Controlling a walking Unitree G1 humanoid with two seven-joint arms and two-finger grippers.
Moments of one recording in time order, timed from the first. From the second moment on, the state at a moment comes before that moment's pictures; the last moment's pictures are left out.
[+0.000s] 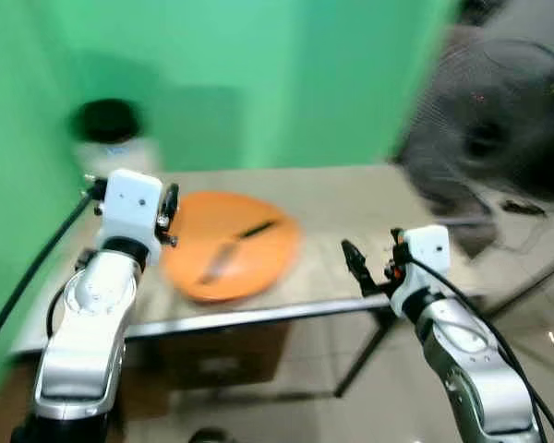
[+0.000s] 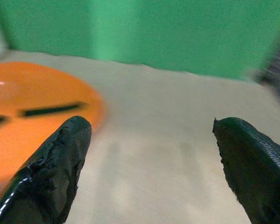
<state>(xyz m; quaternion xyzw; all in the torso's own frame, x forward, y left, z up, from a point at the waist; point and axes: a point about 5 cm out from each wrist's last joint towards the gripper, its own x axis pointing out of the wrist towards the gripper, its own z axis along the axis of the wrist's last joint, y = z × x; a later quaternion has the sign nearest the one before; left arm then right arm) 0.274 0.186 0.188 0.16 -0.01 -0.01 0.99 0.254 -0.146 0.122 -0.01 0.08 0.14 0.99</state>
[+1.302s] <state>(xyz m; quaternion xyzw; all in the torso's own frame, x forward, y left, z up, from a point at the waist) 0.284 0.179 0.160 0.12 0.06 -0.07 0.99 0.269 -0.164 0.113 0.11 0.12 0.09 0.98</state>
